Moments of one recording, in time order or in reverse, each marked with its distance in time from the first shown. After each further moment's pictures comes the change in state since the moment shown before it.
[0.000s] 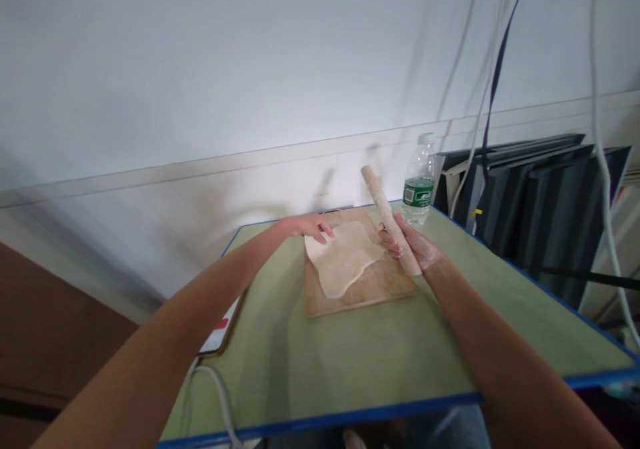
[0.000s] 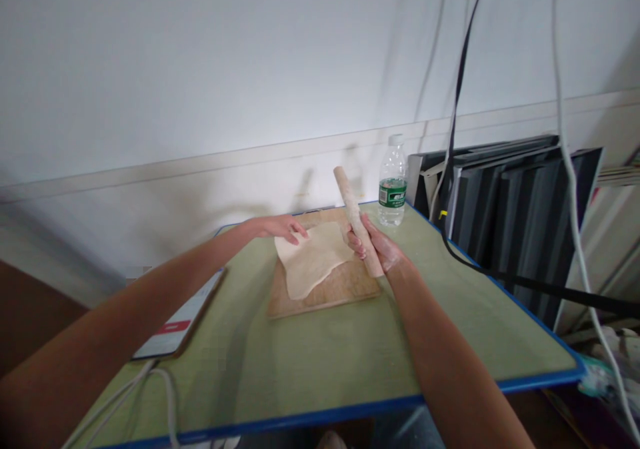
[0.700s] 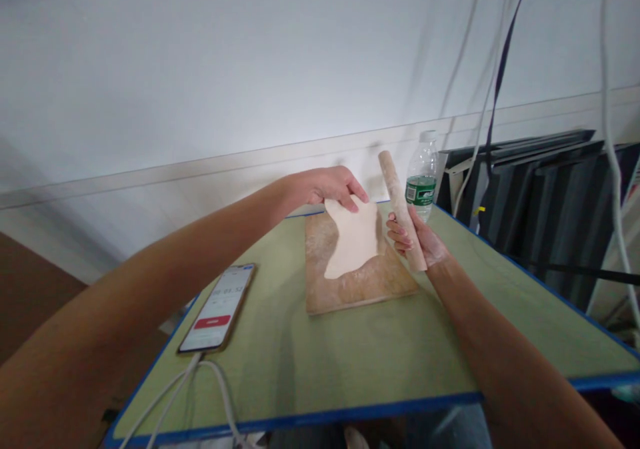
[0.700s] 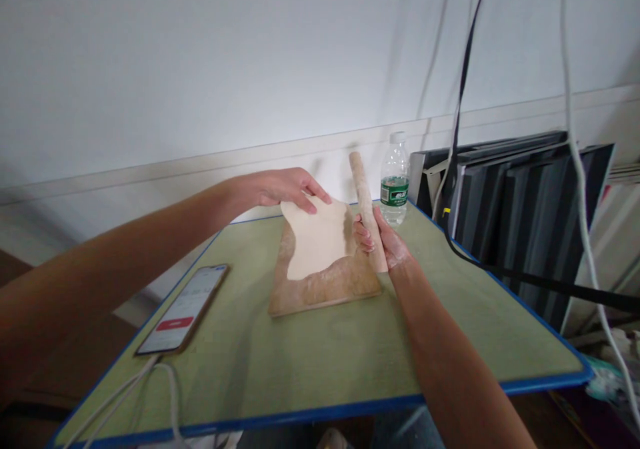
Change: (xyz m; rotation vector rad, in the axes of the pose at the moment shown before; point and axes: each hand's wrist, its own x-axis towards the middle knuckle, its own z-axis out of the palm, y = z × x) left_hand -0.047 0.126 -0.035 -0.091 0.072 -0.014; right_hand 0.002 -0.001 -0.014 0.189 -0.110 -0.136
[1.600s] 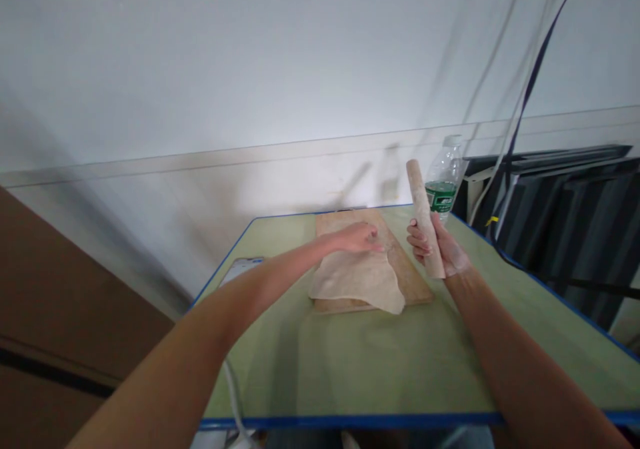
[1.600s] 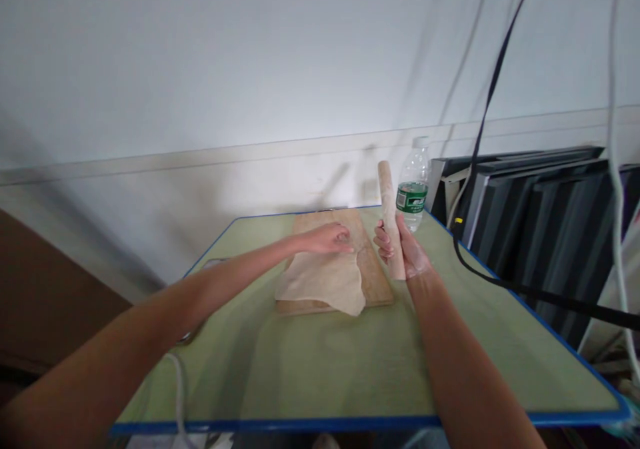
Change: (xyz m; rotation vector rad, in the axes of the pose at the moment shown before) left_hand 0.065 -0.086 0.088 0.394 0.117 0.266; right_hand -0.002 0.001 -0.019 0.005 0.046 -0.017
